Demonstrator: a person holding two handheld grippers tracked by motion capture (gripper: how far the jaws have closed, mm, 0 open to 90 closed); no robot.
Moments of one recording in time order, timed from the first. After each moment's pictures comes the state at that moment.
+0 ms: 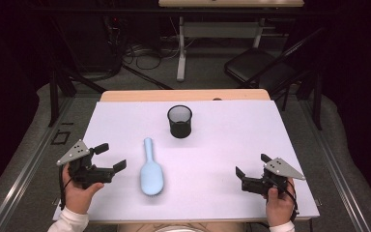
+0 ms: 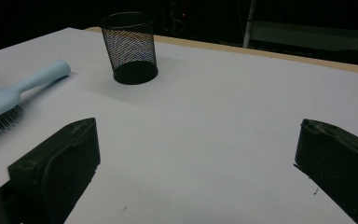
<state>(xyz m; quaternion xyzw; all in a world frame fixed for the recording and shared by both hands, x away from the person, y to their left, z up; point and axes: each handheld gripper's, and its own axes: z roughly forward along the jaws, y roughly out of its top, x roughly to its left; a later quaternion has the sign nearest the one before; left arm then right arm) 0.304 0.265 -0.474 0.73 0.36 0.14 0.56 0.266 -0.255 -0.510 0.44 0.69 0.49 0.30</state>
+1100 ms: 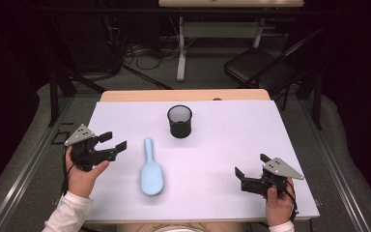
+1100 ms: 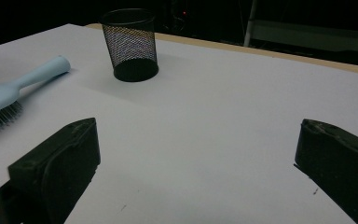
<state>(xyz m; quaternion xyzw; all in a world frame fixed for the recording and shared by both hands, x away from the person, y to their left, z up) 0.333 0.258 -0.452 0.74 0.41 0.18 0.51 0.267 -0.254 -0.511 0.44 0.69 0.49 0.30</state>
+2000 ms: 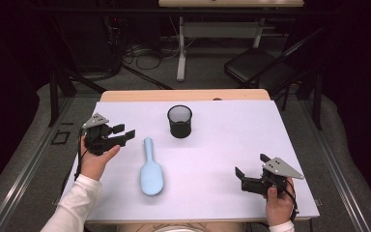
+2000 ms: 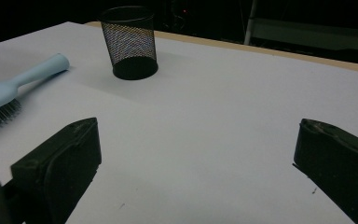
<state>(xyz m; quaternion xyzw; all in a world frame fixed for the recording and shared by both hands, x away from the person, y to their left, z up) 0.375 0.234 -0.453 0.75 0.43 0.16 0.48 0.268 -0.255 -0.512 0.44 0.69 0.49 0.30</state>
